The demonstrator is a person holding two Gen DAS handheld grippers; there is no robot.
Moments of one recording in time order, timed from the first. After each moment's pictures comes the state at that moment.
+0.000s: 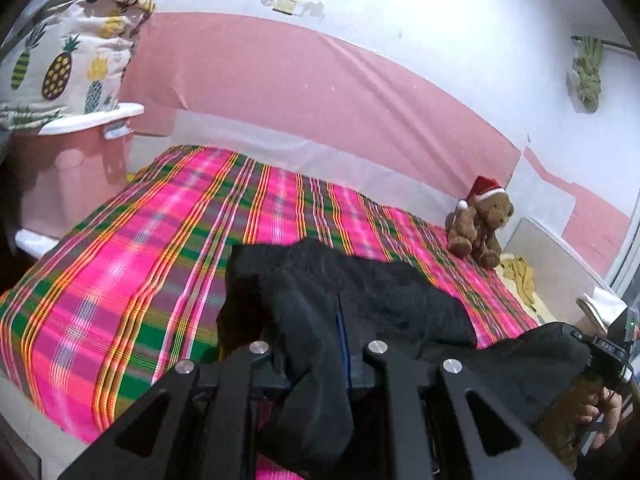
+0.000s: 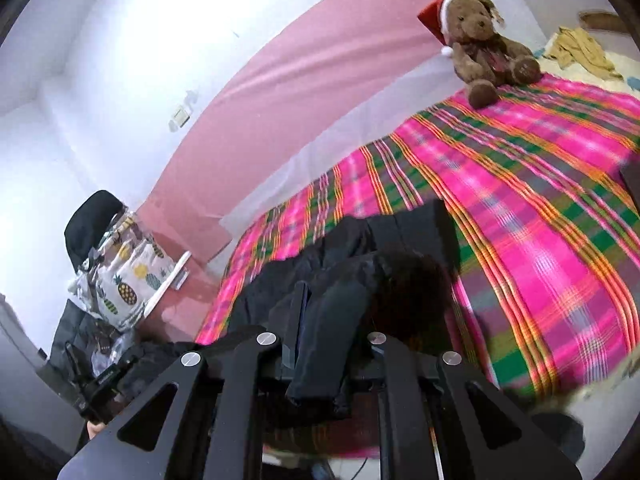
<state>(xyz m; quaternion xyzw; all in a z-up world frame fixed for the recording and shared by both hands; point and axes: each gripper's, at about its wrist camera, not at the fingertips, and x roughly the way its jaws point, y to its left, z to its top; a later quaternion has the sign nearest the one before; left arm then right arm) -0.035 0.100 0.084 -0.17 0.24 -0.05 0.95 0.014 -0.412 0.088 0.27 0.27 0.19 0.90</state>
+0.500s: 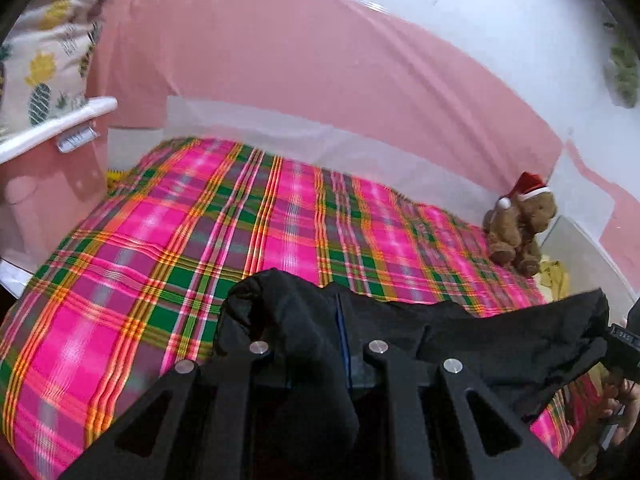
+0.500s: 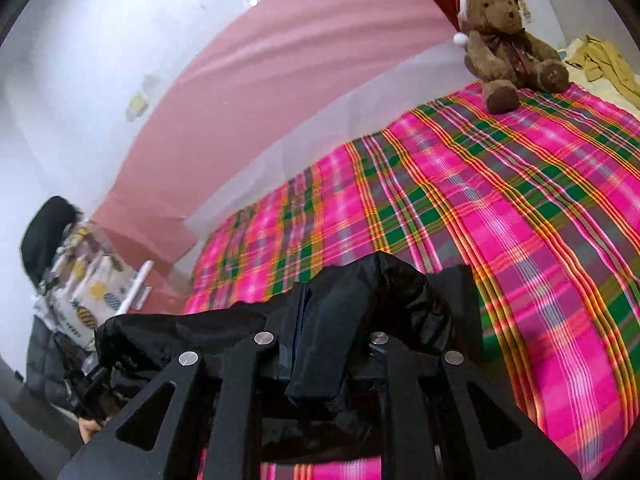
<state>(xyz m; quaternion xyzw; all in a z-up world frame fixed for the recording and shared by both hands) 0.160 0.108 0.071 -0.16 0.30 -0.03 0.94 0.198 -0.393 0.099 0.24 0.33 0.16 0.90</state>
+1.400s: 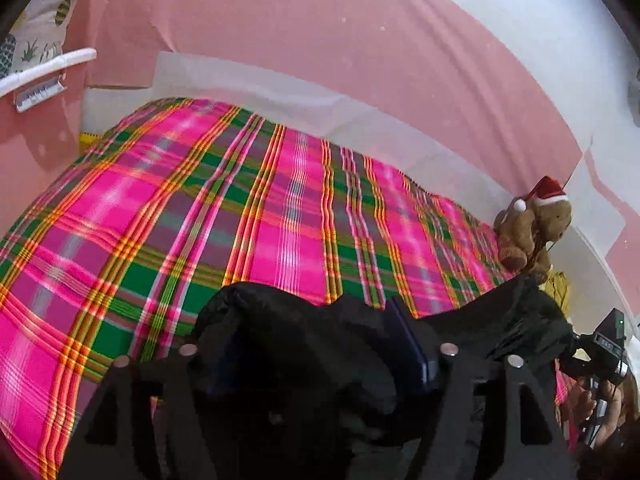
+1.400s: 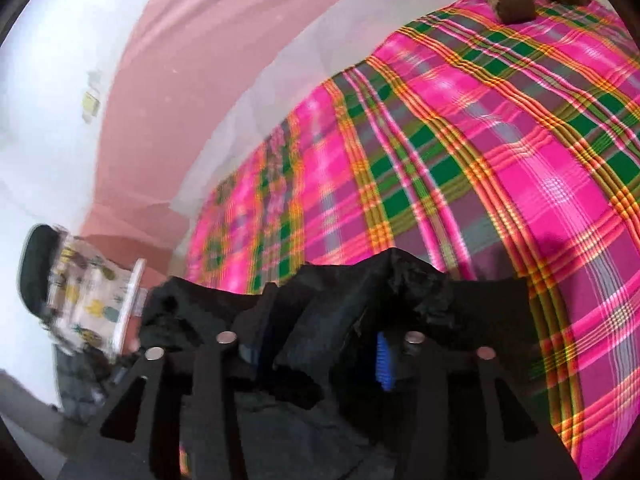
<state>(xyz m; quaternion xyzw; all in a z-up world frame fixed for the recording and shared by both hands) 0.248 0.120 0.030 -0.20 0.33 -0.04 0.92 0.315 -0.398 0.024 0.32 0.42 0.19 0.83</state>
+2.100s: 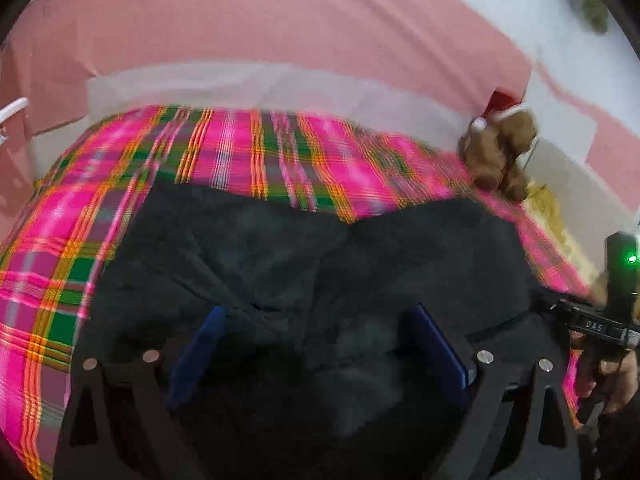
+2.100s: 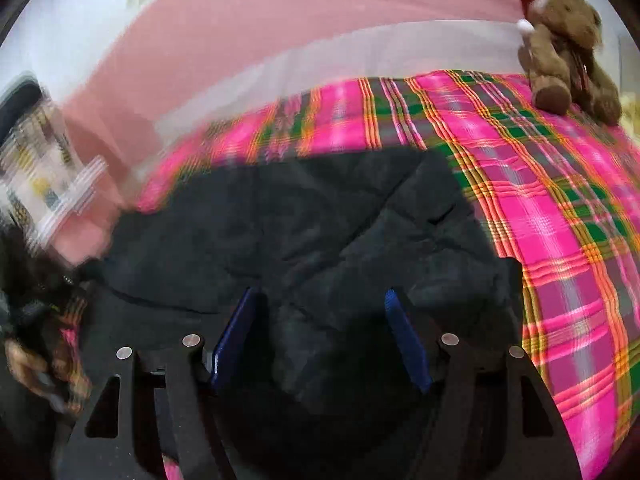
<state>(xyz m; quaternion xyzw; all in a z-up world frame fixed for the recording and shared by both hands) 0.236 0.026 -0.013 -0.08 0.36 -0.11 0.92 0.260 -0.301 -0.002 0.05 0.40 0.15 0.90</state>
